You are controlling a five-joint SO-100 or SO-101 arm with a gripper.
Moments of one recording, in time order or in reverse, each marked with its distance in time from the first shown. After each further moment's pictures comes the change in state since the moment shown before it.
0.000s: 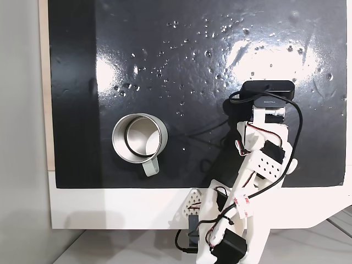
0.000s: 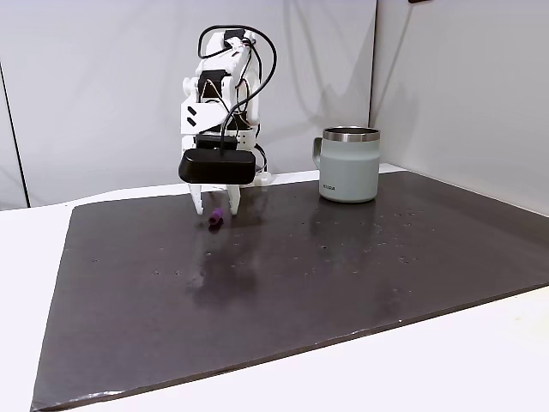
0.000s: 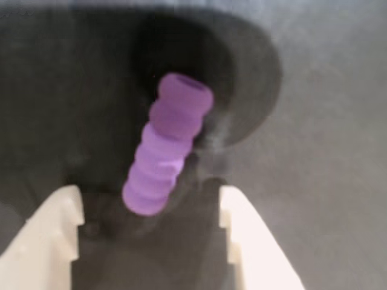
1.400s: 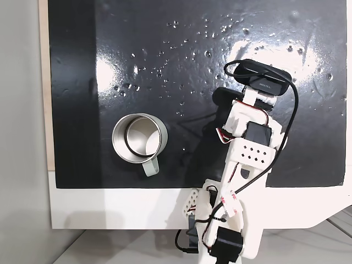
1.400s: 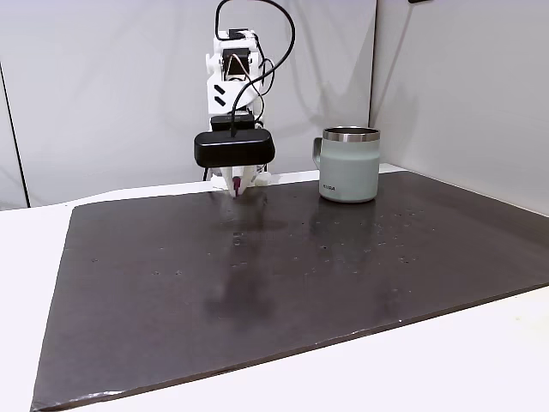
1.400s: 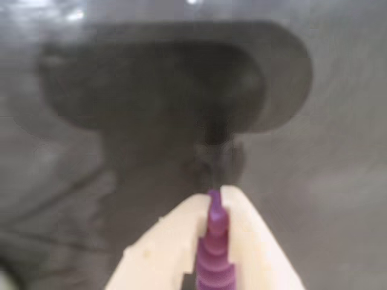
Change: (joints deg) arm -16.4 1.2 -15.2 20.1 37.2
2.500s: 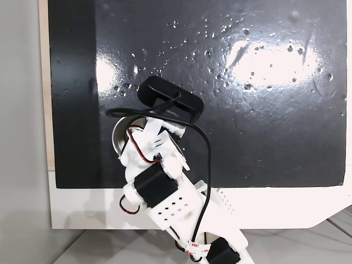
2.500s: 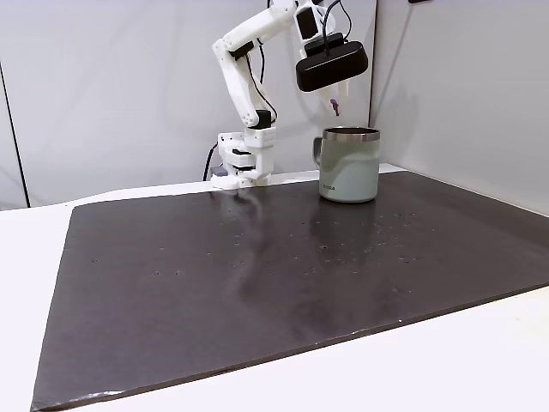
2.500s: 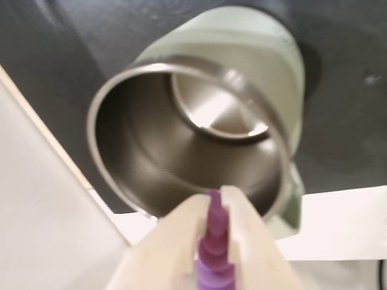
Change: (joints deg) arm -52.9 7.3 -30.1 31.6 59.4
